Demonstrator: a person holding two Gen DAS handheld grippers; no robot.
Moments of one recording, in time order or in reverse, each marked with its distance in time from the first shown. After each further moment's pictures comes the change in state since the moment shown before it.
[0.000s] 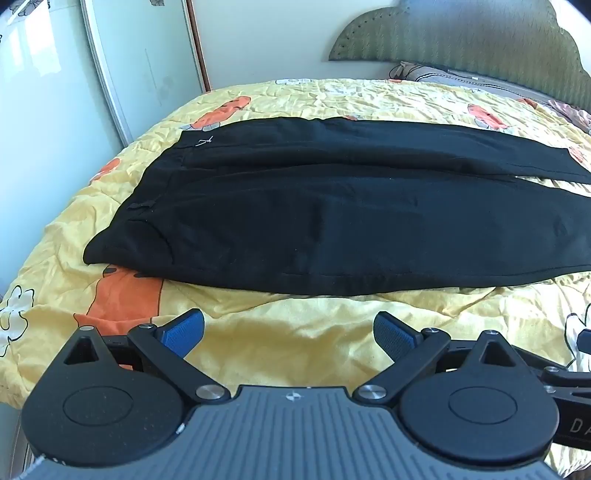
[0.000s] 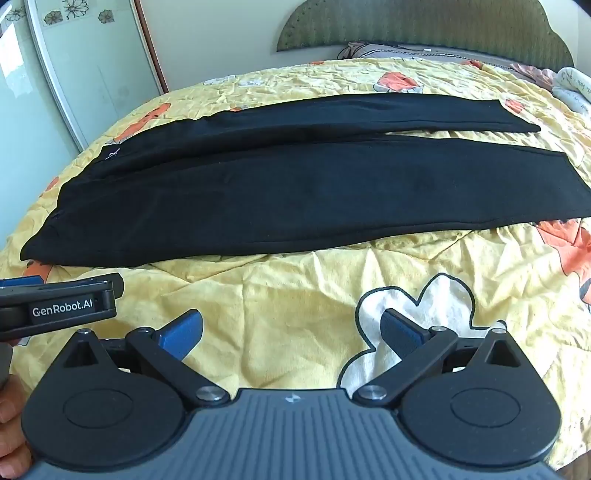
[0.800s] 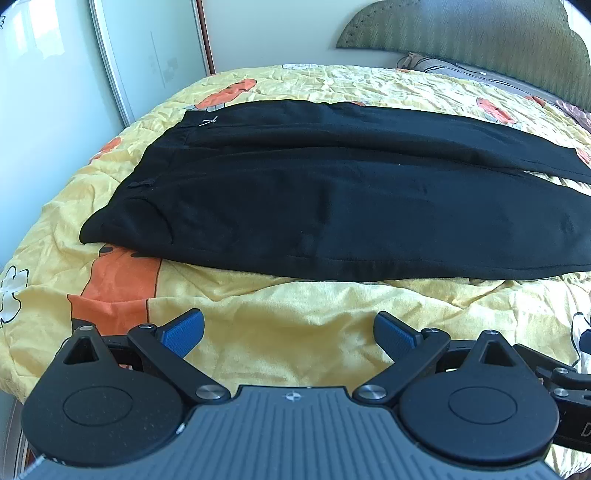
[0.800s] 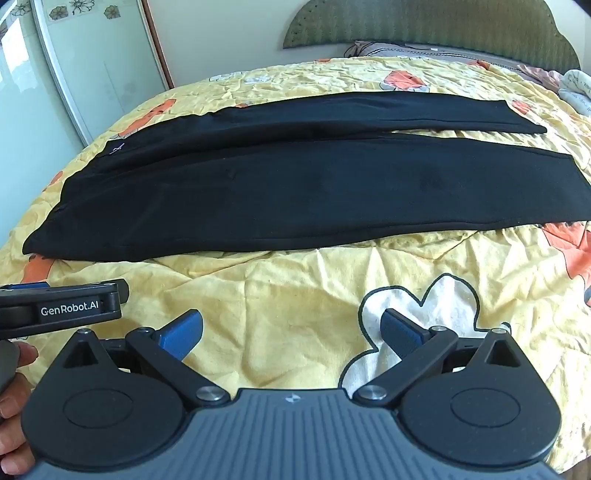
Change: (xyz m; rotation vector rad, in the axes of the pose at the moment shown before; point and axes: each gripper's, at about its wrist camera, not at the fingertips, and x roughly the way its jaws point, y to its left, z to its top) left arm 0.012 0.007 -0.005 -0.033 0.042 0.001; right arm 0.003 0.000 -0.002 -0.012 0.010 0.017
